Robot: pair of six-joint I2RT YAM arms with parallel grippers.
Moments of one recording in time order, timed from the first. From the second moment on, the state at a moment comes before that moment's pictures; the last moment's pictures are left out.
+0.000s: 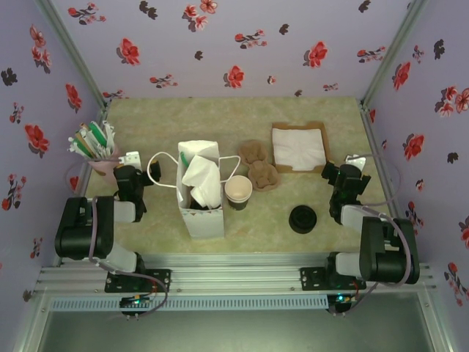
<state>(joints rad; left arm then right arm) 0.00 1.52 0.36 0.82 -0.13 -0.04 -0.06 1.32 0.35 0.54 0.30 0.16</state>
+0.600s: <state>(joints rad) 0.00 1.53 0.37 0.80 -0.13 -0.04 0.03 1.55 0.39 0.69 0.17 0.14</state>
